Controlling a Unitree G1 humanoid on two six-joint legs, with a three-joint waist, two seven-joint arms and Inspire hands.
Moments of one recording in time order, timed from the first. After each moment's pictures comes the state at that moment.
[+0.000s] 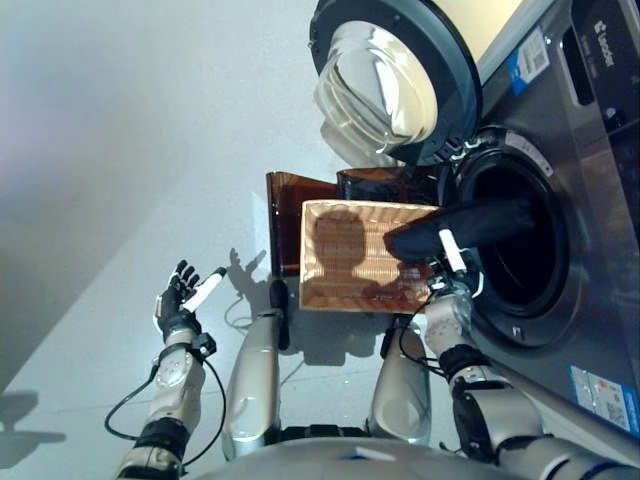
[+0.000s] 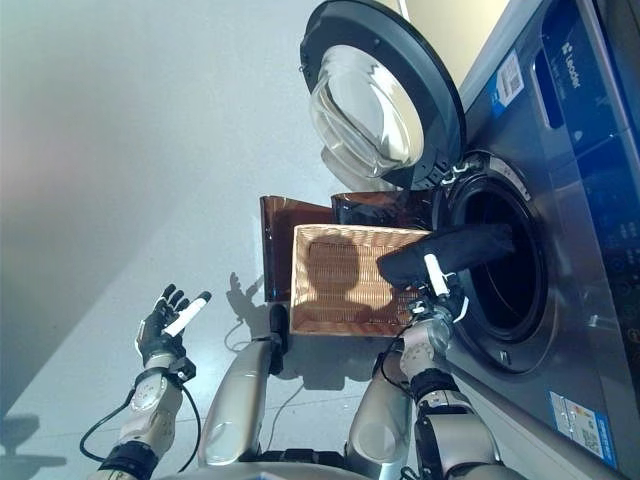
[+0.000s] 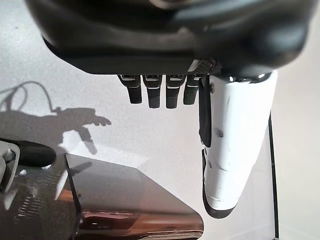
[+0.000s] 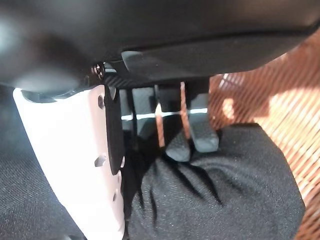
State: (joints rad) left arm -0.01 0.23 -0.05 0.65 -0.60 -0.33 0.21; right arm -0.43 -0.17 -0.10 0.97 1.14 -0.39 -0.23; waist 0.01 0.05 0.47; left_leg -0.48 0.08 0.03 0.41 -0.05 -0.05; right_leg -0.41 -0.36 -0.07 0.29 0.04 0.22
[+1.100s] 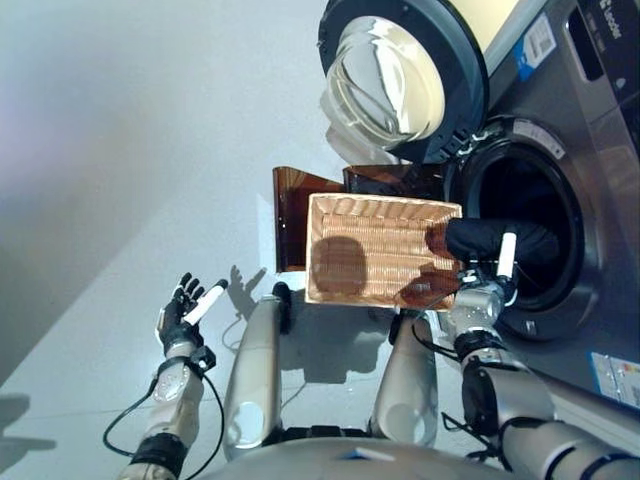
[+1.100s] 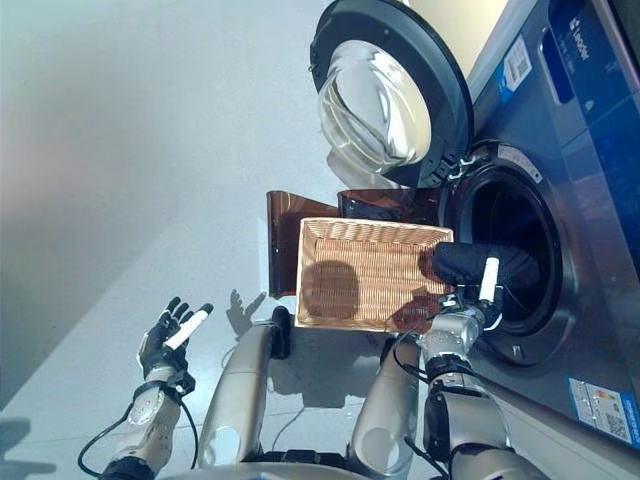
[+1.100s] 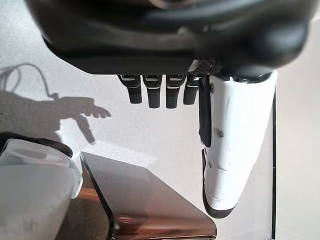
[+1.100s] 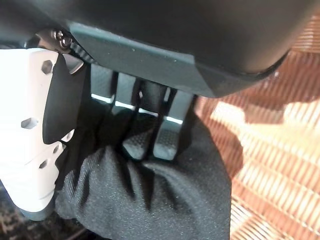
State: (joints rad) left arm 0.07 0.25 -0.06 0.58 -0.62 -0.30 0.17; right arm -0.53 -0.25 -0.25 1.05 1.31 -0.47 -0.25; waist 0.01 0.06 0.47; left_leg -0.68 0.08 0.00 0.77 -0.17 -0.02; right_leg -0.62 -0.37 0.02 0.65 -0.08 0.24
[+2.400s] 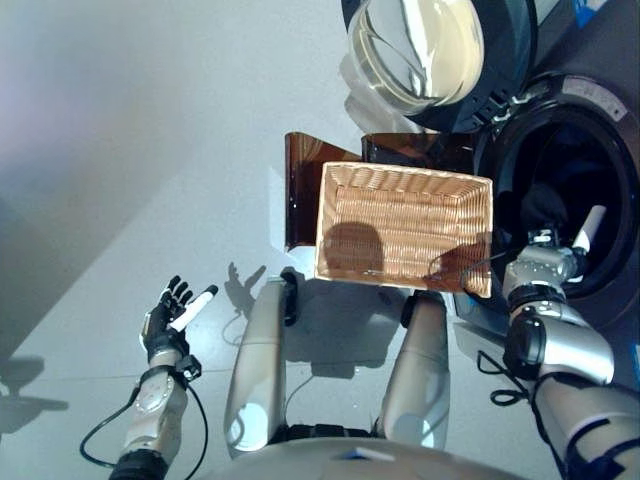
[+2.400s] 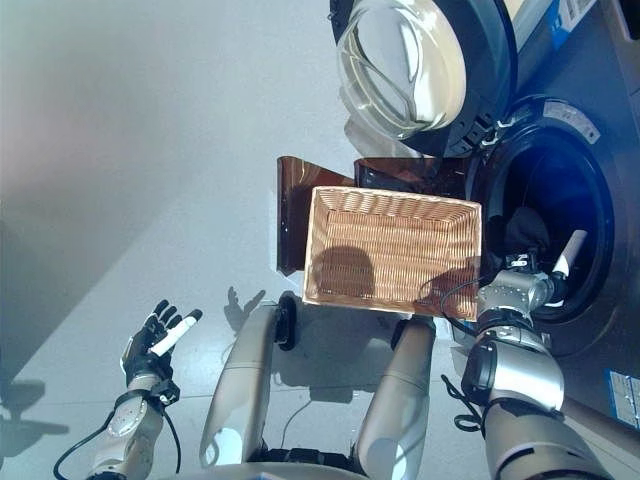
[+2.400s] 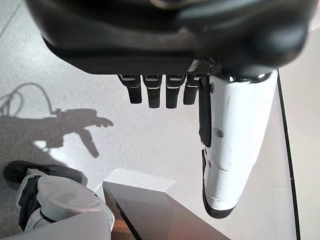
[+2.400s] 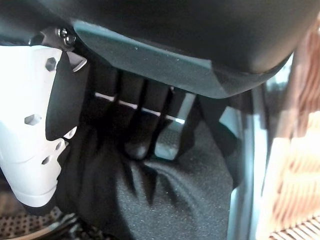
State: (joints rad) left arm 0.15 0.31 -0.06 0.51 -0.62 -0.28 0.16; right arm -0.78 -0.49 -0.39 1.21 1.34 -0.44 -0.38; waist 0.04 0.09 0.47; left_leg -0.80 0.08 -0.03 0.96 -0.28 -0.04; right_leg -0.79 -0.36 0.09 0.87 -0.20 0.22
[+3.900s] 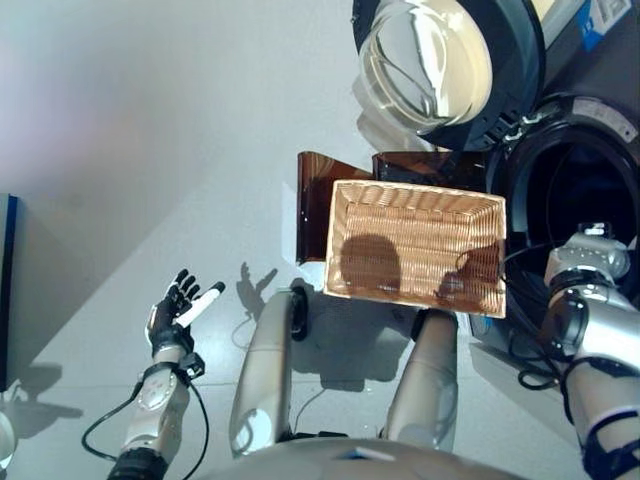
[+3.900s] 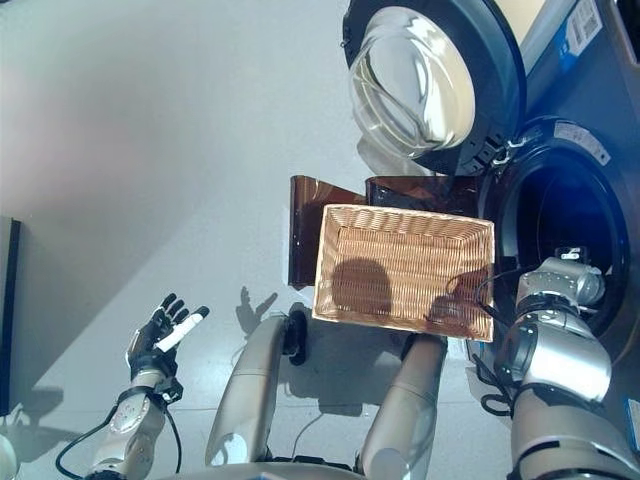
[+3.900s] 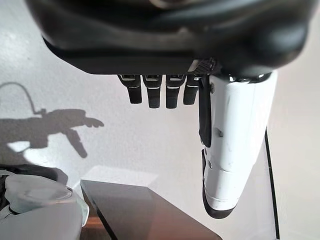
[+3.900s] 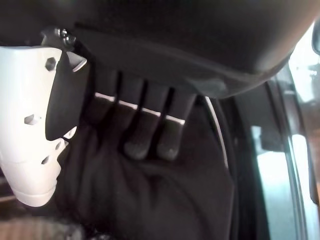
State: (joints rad) left arm 0.15 0.33 -0.10 0.47 -0.62 -0.28 0.16; right arm -0.87 -0.65 -0.39 1.35 1.29 -0.43 -0.54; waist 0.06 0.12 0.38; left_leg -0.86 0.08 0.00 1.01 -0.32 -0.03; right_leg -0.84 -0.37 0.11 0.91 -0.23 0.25
